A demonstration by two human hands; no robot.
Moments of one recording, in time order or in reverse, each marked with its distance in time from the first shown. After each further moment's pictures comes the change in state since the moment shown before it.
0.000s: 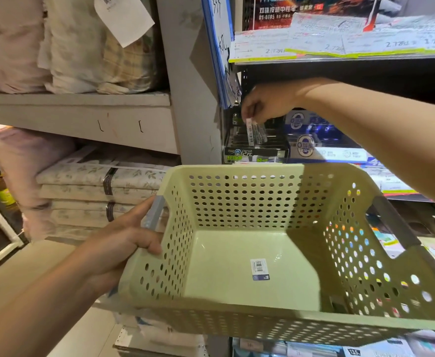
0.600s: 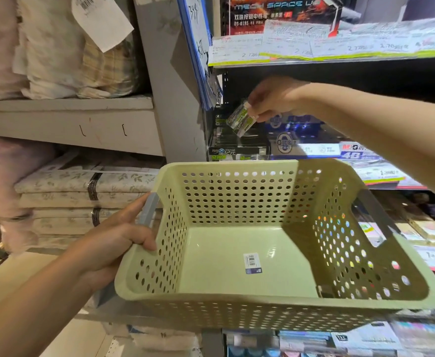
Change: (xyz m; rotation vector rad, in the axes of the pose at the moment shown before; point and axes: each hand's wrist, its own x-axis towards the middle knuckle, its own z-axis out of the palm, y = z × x) left_hand 0.005 0.002 0.000 0.049 -0.031 0.013; right_hand -0.041 0.008 0.007 0.722 0.248 0.293
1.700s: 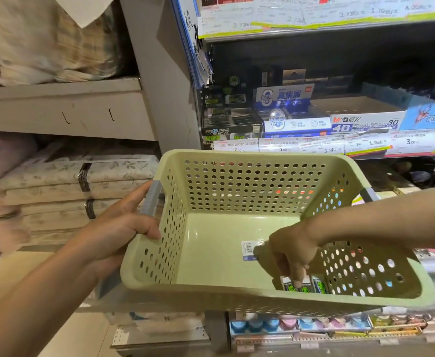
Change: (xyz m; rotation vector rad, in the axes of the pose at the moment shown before) left_hand 0.001 -0.002 -0.002 0.114 -0.022 -0.012; right_hand -0.157 0.070 0.145 -0.580 -0.989 0.389
